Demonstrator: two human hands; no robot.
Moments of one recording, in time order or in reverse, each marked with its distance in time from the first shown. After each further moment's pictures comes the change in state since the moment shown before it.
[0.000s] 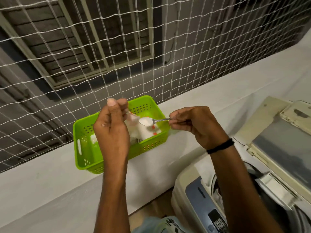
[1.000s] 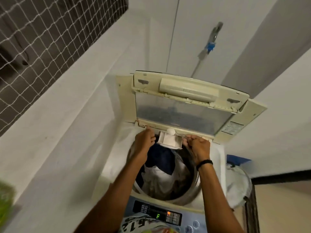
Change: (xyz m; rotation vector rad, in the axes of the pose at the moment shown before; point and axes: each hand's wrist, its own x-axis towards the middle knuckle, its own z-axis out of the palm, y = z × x) left_hand -0.260 -0.193 0.303 0.308 -1.143 -0.943; right_hand -0.126 0.197 -0.366 0.308 1.277 0.115
